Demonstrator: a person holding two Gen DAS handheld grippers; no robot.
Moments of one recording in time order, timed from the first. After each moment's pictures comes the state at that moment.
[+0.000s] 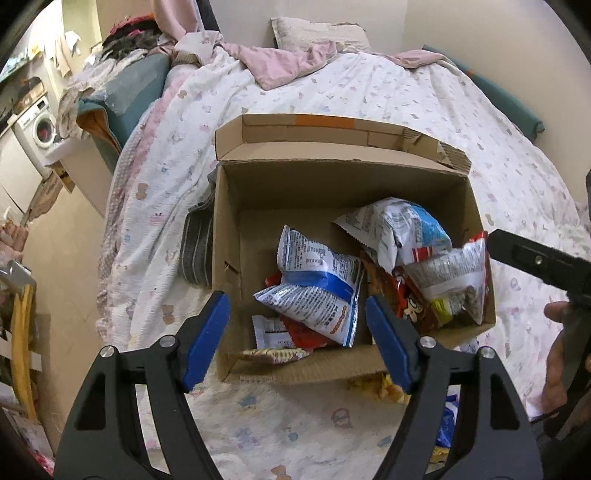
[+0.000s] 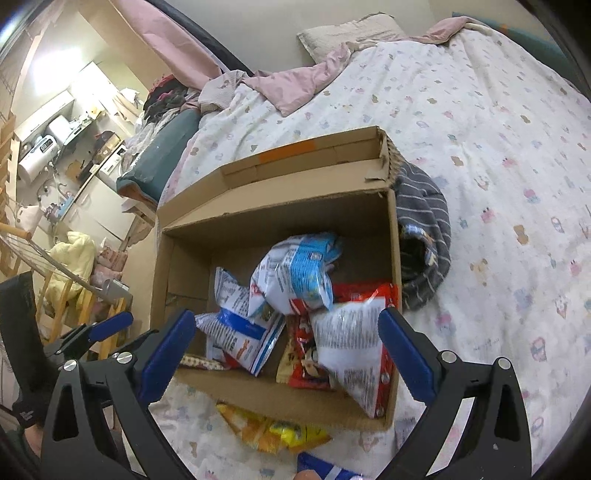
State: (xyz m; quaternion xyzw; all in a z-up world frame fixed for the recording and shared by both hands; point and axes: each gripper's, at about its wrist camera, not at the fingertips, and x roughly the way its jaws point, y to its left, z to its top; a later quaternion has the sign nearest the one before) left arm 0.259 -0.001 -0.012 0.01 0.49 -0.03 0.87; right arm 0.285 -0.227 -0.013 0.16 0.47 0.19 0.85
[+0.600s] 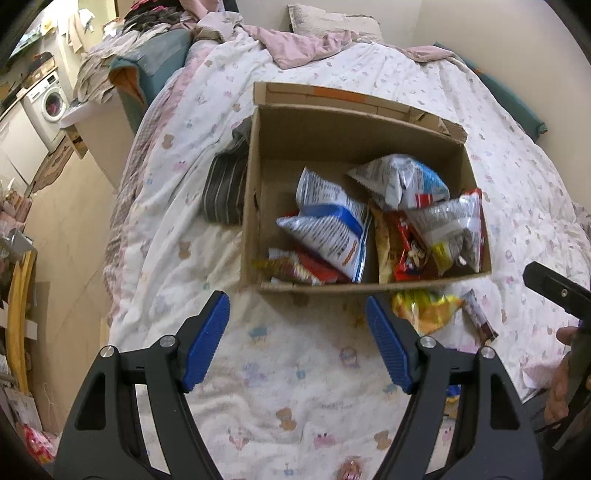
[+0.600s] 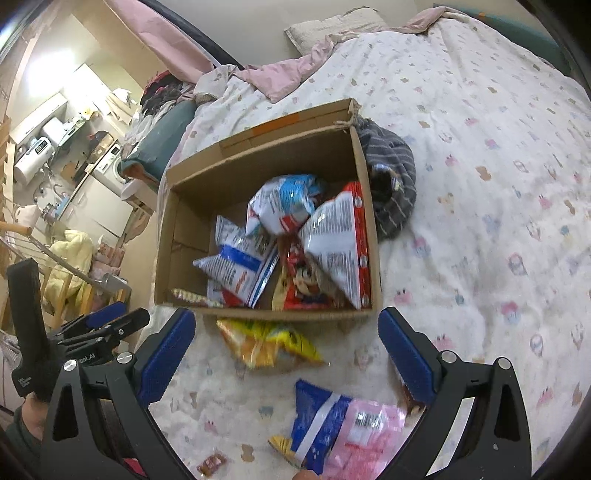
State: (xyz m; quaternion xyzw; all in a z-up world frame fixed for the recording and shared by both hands) left arm 0.194 0.025 -0.020 -0.02 0.51 -0.02 0.86; right arm 0.199 -0.243 -0.019 0.17 0.48 0.18 0.84
